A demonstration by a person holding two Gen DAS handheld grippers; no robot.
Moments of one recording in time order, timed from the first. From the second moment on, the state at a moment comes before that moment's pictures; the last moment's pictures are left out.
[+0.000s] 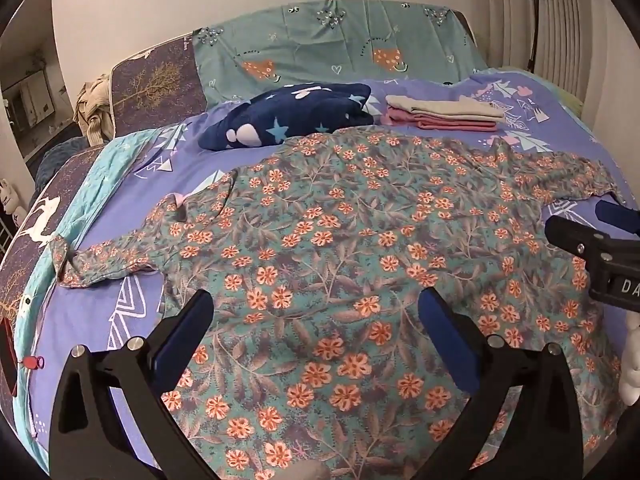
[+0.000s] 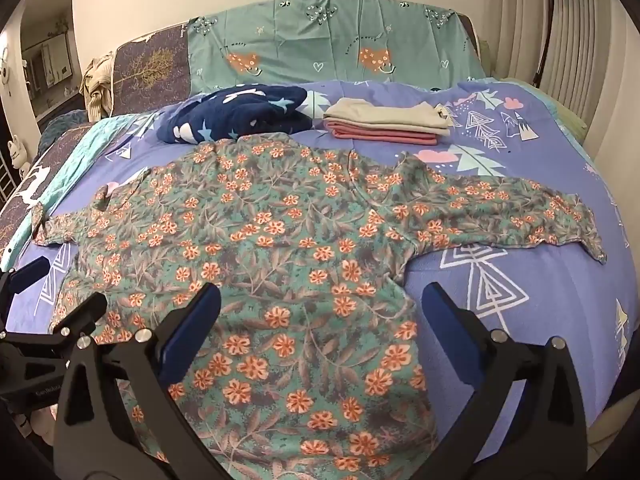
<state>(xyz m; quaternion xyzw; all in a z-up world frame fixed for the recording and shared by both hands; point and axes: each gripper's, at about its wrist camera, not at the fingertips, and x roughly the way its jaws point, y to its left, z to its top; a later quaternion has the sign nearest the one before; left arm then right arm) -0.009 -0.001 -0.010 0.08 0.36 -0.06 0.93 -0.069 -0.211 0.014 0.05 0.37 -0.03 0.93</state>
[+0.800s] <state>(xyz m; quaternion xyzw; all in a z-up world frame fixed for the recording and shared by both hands) -0.006 0.013 -0.020 0.08 0.37 -0.05 0.92 -0.064 -0.194 0.009 0.04 0.39 -0.03 0.92</state>
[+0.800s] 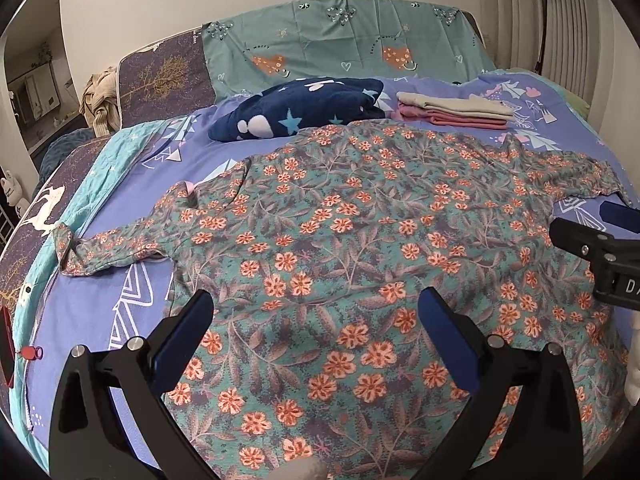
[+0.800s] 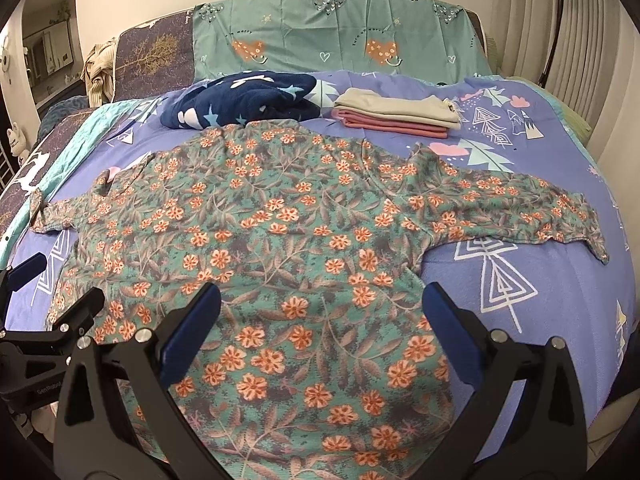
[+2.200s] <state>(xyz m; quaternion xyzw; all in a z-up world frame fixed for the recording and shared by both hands) -0.001 0.048 -0.029 0.04 0.36 -0.05 0.93 -0.057 -0.184 0.009 0.03 0.39 -0.03 0.92</state>
